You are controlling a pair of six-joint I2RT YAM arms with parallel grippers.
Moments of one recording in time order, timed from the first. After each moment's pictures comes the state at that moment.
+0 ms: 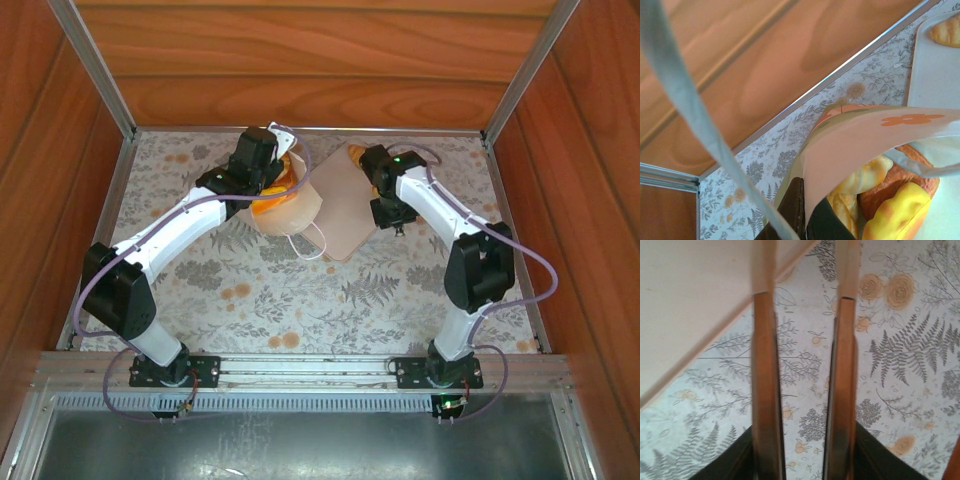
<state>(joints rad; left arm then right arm) -0.60 1.60 1.38 -0.31 -0.46 0.34 0.47 1.79 1.56 -1.26 0.30 0.25</state>
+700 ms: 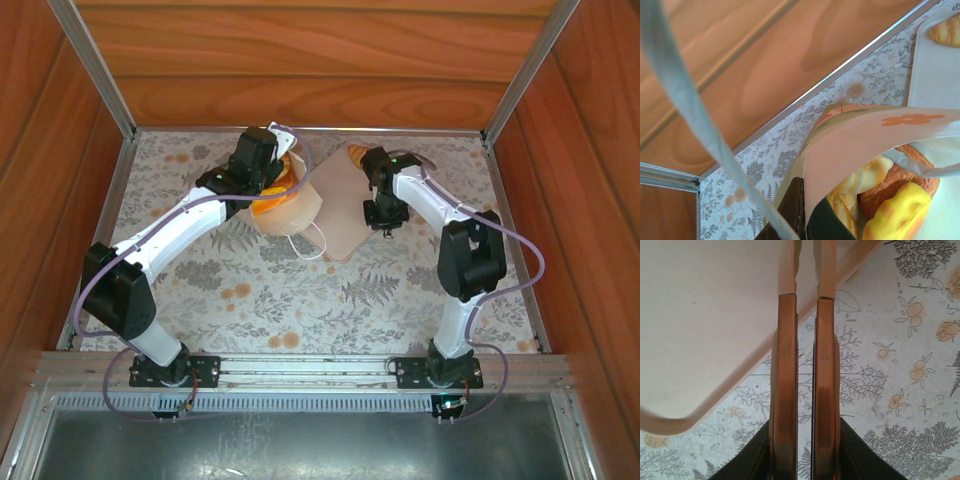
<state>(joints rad) -0.60 1.60 1.38 -0.31 -0.46 0.34 0.42 1.89 1.54 -1.16 0.10 0.28</state>
